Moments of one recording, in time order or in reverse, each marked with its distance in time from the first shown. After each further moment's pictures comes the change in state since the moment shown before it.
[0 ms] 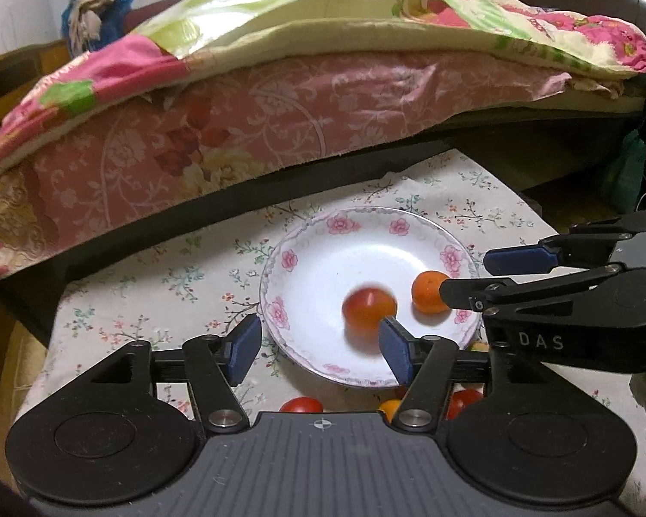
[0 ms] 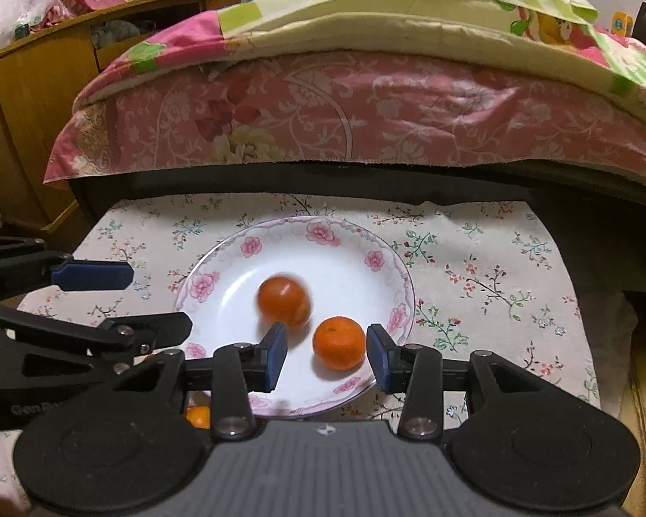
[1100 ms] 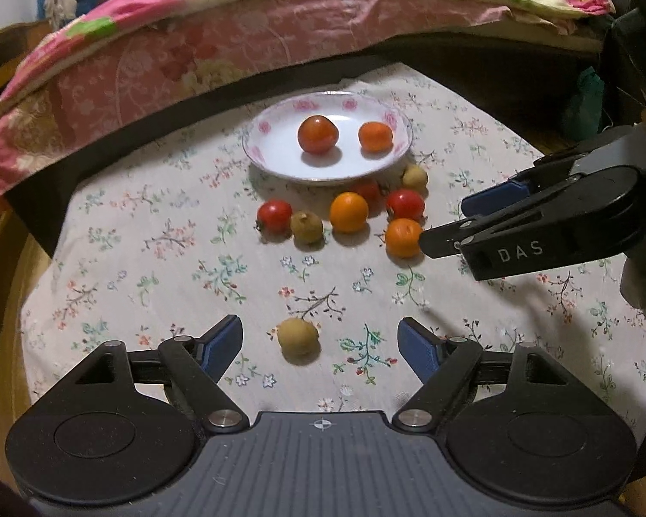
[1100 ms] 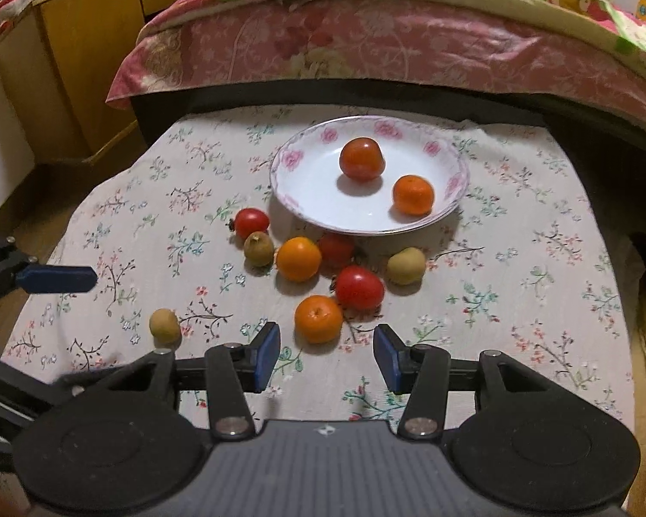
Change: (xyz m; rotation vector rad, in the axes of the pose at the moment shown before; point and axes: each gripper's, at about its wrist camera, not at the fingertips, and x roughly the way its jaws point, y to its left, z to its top) left arm -0.068 -0.013 -0.112 0.056 0.104 -0.058; right arm -0.055 0.050 -0.079 -0.046 0.127 0.052
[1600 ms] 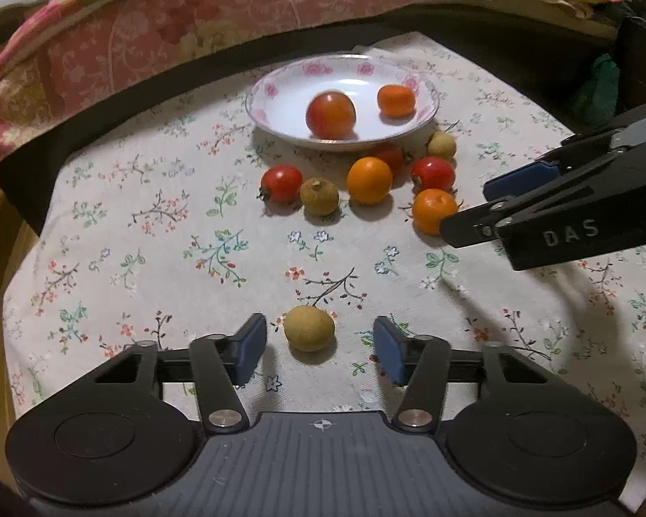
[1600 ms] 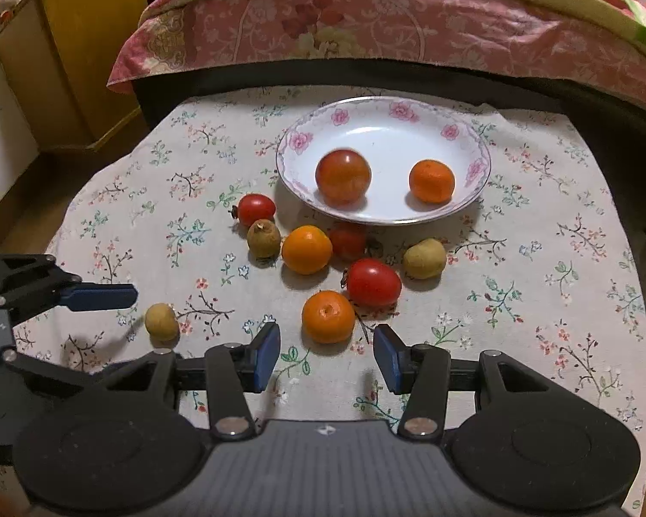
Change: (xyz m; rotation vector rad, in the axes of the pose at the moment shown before) left arm 0.038 0.006 -0.005 -0.018 0.059 0.017; right arm 0.021 0.001 0.003 -0.007 0.045 0.022
